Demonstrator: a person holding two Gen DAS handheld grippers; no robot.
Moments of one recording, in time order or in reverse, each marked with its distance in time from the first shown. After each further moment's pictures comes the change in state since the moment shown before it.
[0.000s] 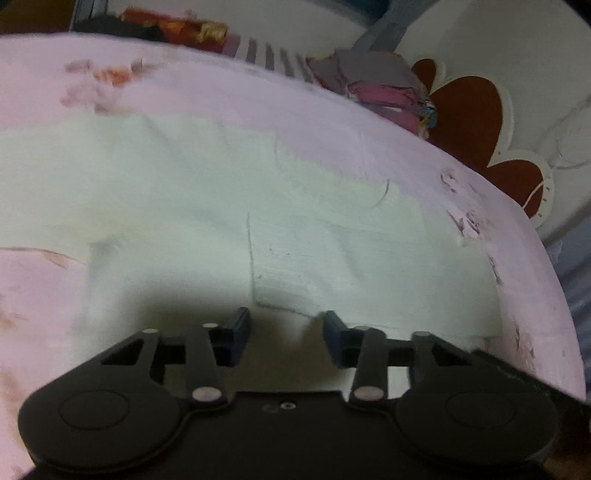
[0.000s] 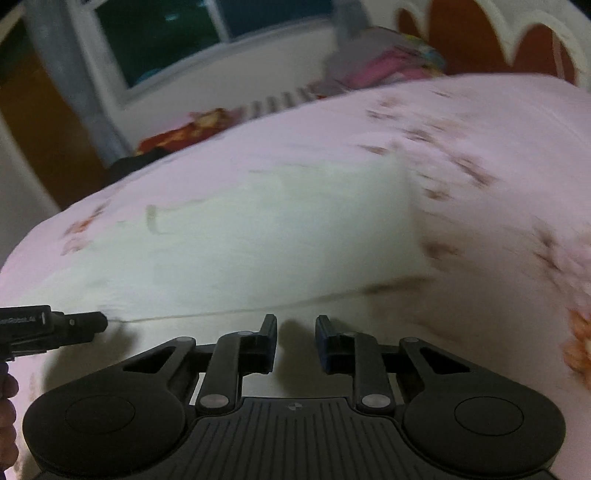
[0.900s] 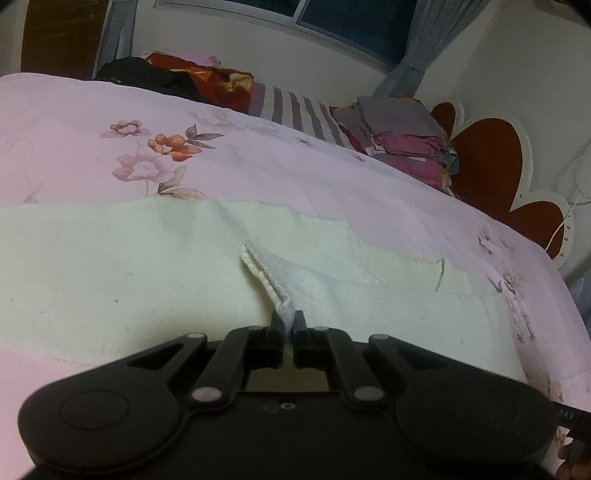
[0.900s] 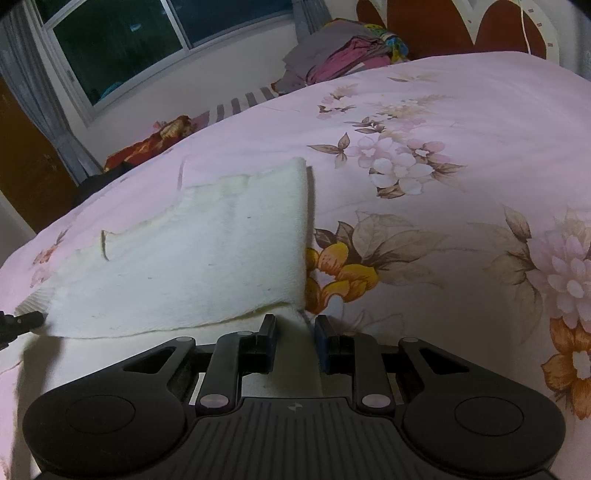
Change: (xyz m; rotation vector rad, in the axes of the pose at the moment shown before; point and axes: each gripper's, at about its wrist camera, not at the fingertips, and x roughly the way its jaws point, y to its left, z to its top) left arm -0.024 0.052 0.040 0.014 -0.162 0.080; right arm 0.015 -0.035 0.017 0.076 -0.001 -0.049
